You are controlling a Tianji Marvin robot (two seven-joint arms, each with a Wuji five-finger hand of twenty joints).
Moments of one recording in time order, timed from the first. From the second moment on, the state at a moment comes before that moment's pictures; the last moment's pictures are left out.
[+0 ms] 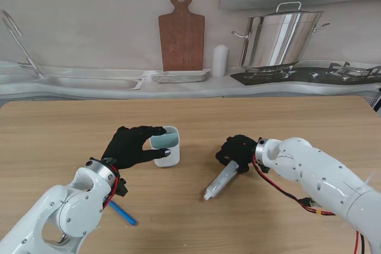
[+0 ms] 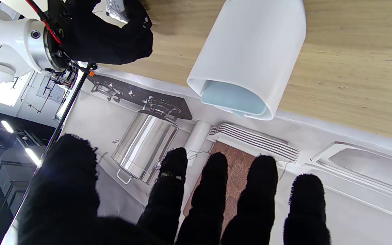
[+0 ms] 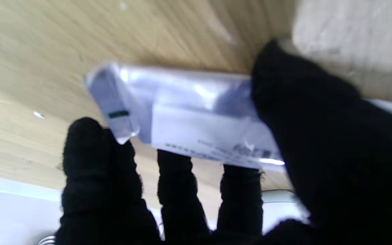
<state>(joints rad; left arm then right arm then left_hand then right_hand) 1.68 -1.08 -1.26 -1.96 0.76 0.05 -0.08 -0.87 -0.99 0.53 -0.99 -0.94 -0.50 -0.08 0.61 -0.20 0.03 0.09 0.56 0.10 0.29 0.27 0.63 0.23 0.24 0.22 0.55 0.34 0.23 0.38 0.11 0.45 0.71 0.36 0.46 -1.32 1.47 -0.32 0.69 -0.30 1.42 0.41 0.86 0.18 1.19 0.46 0.56 0.42 0.95 0.54 0.61 0.35 1.30 0.41</state>
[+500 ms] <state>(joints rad) 1.68 -1.08 -1.26 -1.95 0.75 0.04 -0.08 -1.03 -1.02 0.82 -1.06 -0.87 -0.43 0.09 0.61 -0.20 0.03 0.09 0.57 0.10 0.30 0.27 0.66 0.22 0.24 0.22 0.55 0.34 0.23 0.38 0.12 0.45 0.72 0.36 0.69 -1.40 1.43 -0.19 0.83 -0.33 1.47 0.74 0.92 0.15 1.38 0.72 0.45 0.10 1.02 0.39 0.91 0.37 1.39 0.34</state>
